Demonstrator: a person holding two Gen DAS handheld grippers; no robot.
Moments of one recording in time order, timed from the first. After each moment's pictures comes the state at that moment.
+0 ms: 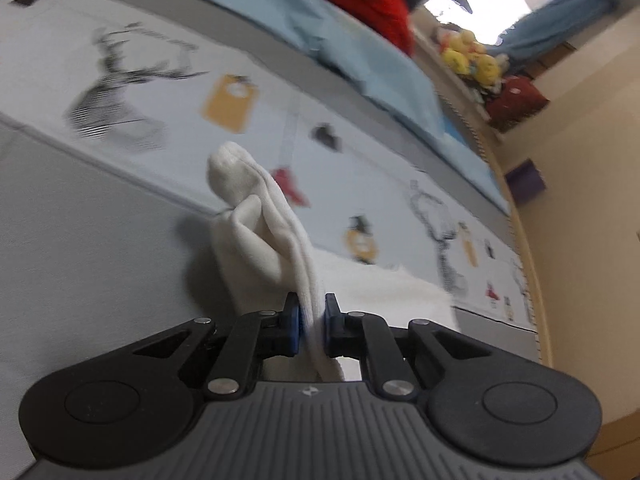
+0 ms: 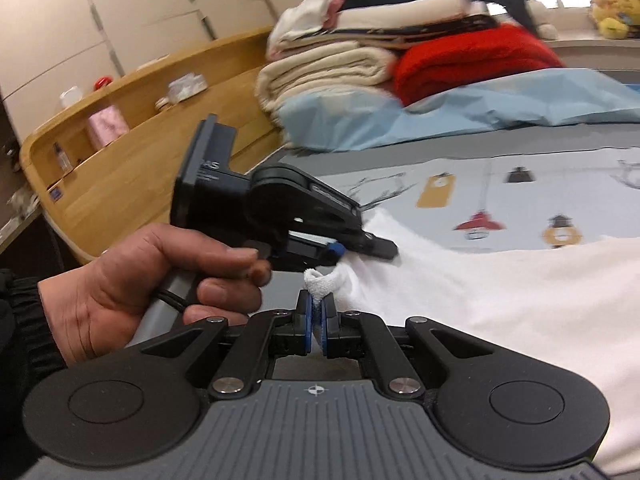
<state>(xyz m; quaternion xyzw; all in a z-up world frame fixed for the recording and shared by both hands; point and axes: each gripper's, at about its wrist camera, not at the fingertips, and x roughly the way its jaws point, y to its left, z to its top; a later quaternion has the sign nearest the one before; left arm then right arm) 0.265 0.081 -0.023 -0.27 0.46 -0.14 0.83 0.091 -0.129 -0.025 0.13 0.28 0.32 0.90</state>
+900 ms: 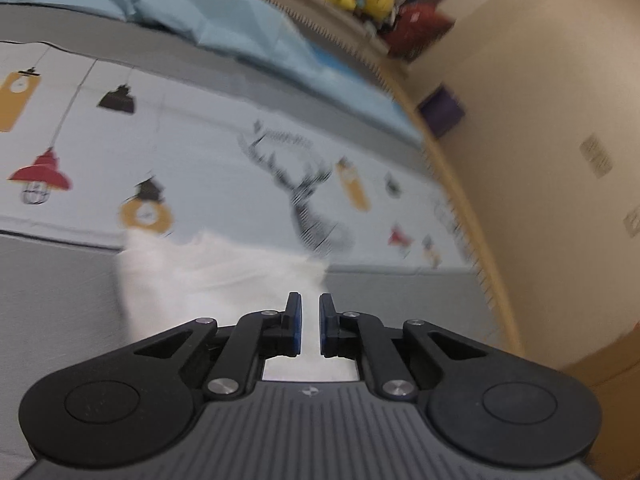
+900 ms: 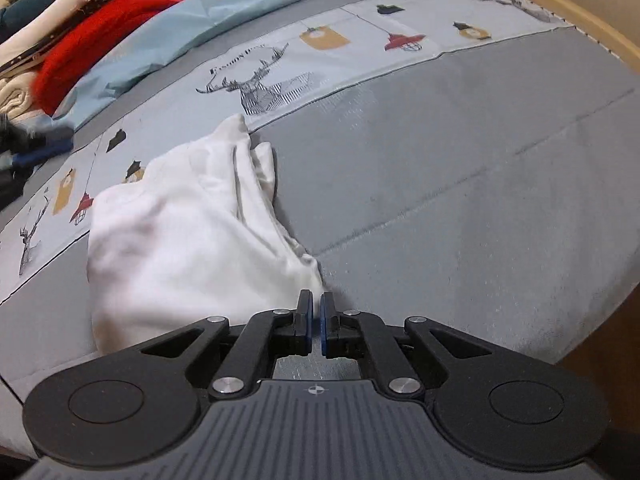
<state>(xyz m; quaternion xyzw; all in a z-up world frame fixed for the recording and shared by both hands) 0.286 -0.119 -0.004 -0.20 0.48 -0.26 0.82 0.082 -0.393 -0.094 0.21 0.44 -0.09 0.87</state>
